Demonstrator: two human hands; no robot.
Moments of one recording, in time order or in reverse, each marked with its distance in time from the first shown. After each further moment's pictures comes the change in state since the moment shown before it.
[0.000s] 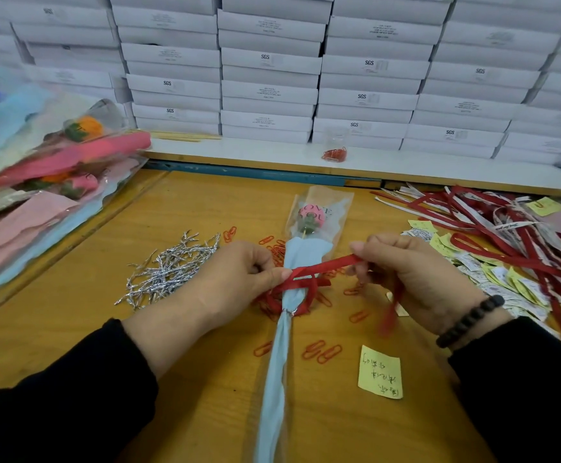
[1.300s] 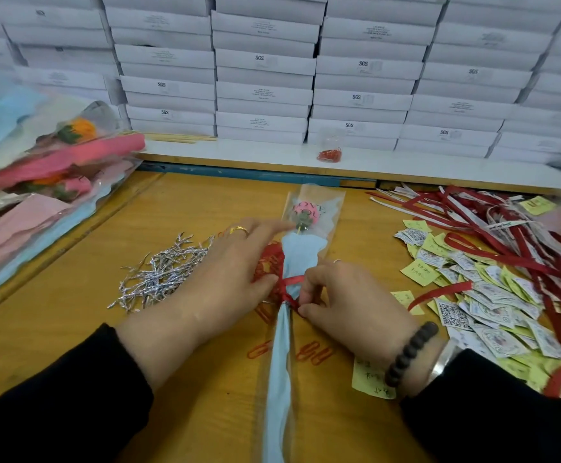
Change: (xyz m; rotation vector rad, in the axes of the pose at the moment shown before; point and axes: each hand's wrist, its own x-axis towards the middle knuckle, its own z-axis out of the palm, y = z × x) left_hand -0.001 -0.002 0.002 0.339 0.184 0.317; right_hand -0.007 0.015 0.043 -1.114 -0.039 -0.253
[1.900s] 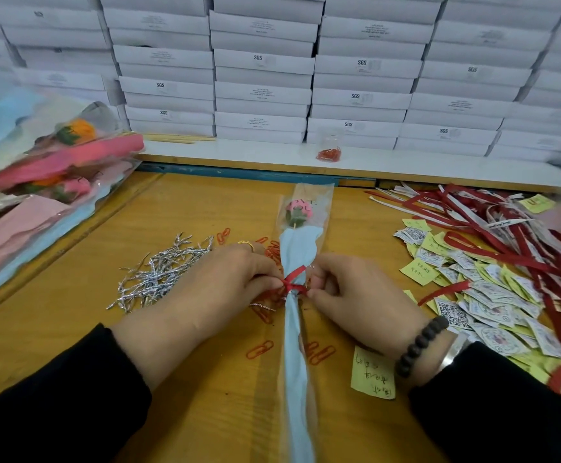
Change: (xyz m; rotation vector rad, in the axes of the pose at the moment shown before) left_hand 0.000 0.000 -0.006 0.075 -0.129 0.072; right_hand 0.001 0.006 -0.008 0.071 0.017 0.049
